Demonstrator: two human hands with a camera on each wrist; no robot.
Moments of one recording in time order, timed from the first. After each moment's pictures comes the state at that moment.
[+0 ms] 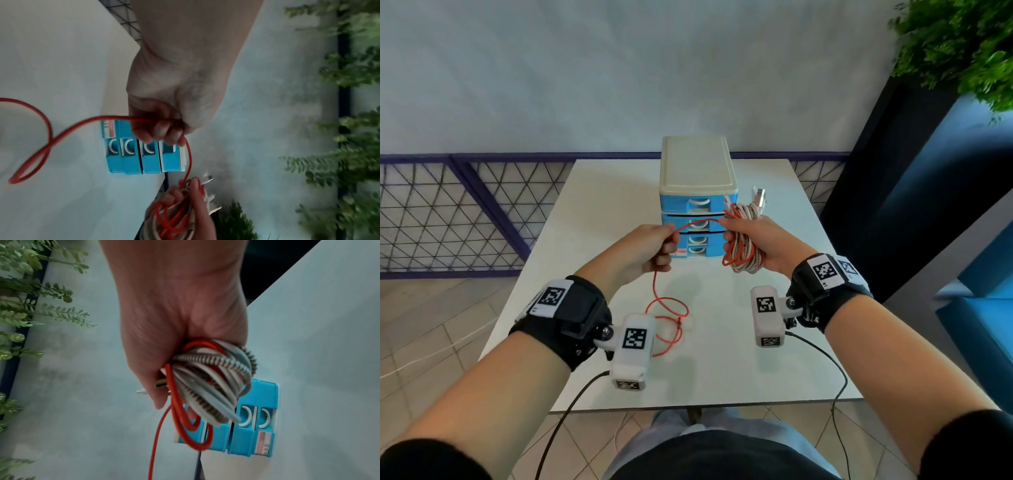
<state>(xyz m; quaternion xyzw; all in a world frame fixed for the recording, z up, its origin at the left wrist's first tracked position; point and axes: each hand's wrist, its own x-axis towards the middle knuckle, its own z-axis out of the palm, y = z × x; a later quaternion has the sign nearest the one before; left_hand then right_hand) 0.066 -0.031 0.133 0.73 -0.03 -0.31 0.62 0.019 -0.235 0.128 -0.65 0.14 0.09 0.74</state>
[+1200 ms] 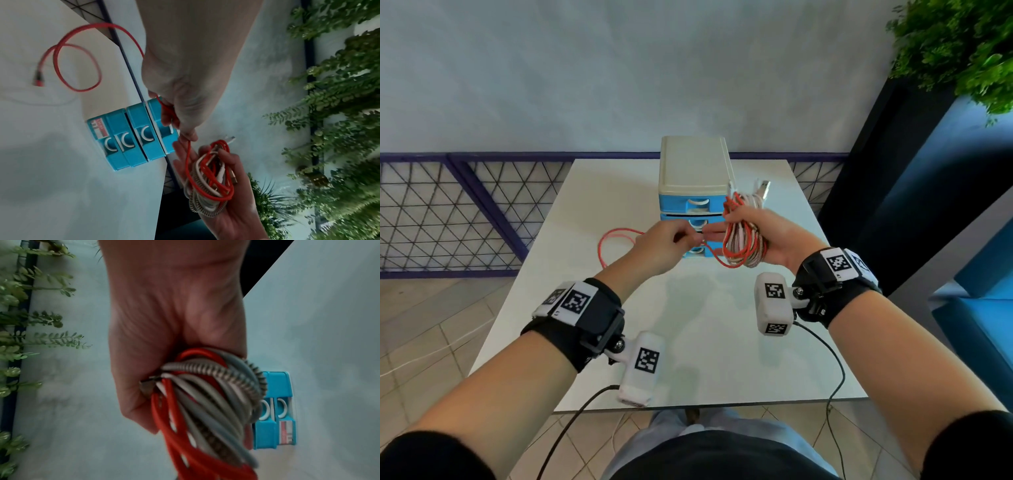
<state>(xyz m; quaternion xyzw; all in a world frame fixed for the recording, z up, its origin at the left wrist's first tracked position) 0.063 -0.046 0.124 0.89 -0.22 -0.12 0.38 0.017 -0.234 0.146 -0.55 0.11 0.16 0.81</state>
